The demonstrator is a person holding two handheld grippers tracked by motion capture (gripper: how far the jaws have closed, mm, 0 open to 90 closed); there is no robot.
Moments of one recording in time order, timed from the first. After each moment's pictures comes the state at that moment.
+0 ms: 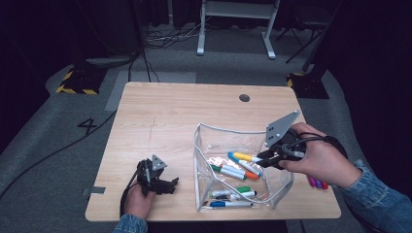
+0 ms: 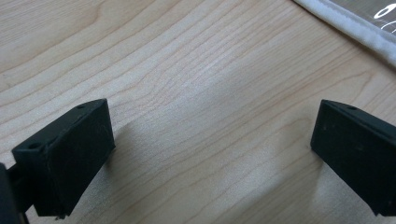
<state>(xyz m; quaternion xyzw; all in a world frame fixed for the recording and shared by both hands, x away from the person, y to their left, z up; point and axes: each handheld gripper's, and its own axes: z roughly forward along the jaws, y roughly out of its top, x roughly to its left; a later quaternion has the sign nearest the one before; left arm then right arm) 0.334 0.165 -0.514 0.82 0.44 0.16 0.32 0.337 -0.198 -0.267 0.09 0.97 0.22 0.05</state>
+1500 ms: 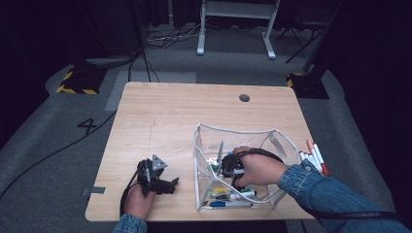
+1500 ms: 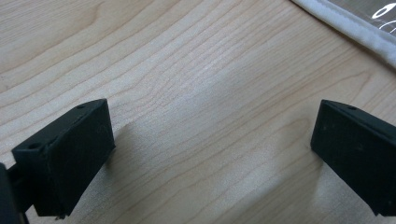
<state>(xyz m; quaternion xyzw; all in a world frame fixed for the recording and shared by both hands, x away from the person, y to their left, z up) 0.334 0.165 -0.514 0.82 0.44 0.16 0.32 0.361 -0.107 -0.398 0.02 1.00 0.01 -0.08</state>
